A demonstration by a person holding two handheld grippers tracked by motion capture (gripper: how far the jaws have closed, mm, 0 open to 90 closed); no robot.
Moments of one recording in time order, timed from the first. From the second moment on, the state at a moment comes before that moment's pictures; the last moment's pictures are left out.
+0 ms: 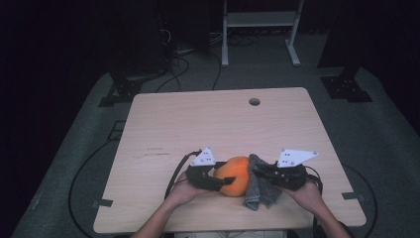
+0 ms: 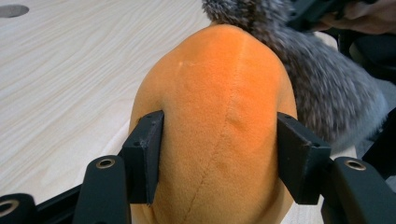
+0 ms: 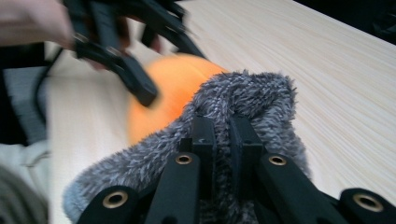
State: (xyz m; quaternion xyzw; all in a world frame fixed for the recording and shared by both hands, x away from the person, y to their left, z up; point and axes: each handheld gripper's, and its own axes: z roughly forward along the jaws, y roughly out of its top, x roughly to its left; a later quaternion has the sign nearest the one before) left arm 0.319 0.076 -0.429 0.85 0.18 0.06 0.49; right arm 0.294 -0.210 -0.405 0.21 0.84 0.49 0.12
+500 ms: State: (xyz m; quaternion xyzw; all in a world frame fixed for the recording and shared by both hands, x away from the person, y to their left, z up) left arm 0.317 0.079 -0.430 0.85 0.15 0.05 0.51; right arm 0.308 -0.222 -0.408 0.23 0.82 0.51 0.10
